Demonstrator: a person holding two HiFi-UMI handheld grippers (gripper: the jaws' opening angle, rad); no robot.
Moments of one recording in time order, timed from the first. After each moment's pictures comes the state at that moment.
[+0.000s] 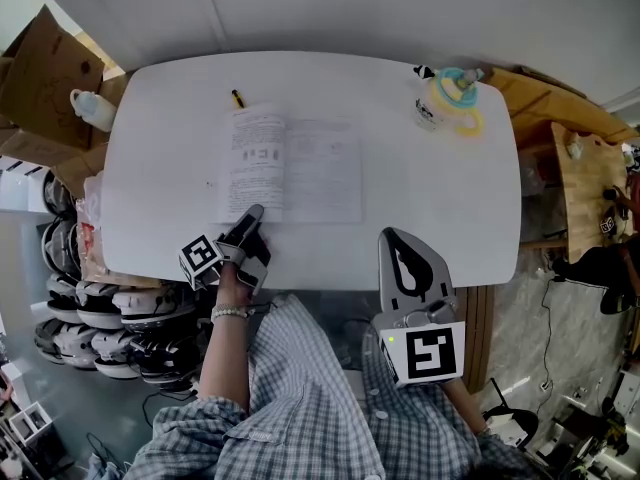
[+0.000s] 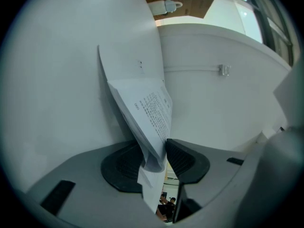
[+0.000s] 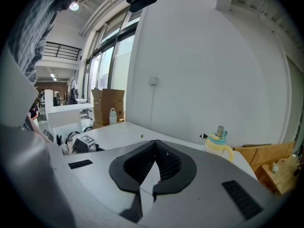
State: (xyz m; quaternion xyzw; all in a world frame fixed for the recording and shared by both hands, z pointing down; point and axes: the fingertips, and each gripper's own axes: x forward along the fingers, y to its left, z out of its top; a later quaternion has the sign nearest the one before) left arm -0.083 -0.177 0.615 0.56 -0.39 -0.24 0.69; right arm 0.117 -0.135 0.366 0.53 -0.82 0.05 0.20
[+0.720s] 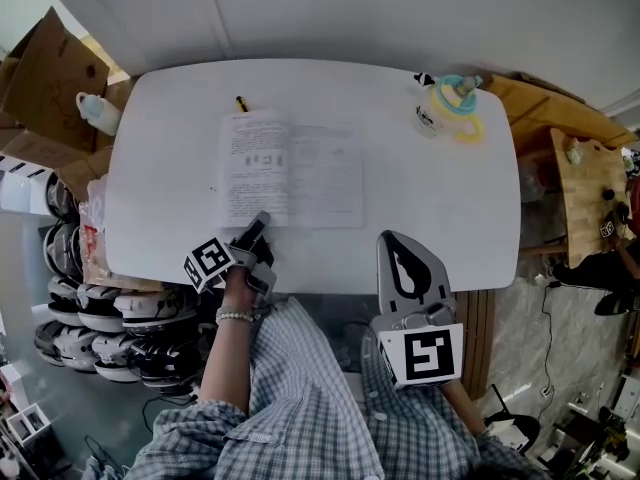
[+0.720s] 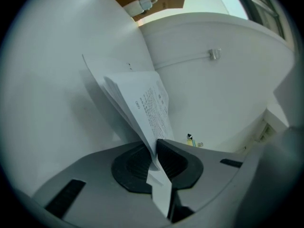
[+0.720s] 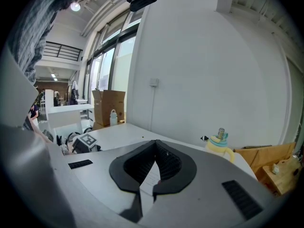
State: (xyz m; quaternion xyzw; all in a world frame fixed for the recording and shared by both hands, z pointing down) left arm -0.075 -0.179 0.601 0.61 -0.43 -0.18 0.64; right arm 0.112 -0.134 0.360 0.53 -0.83 0.04 0.19
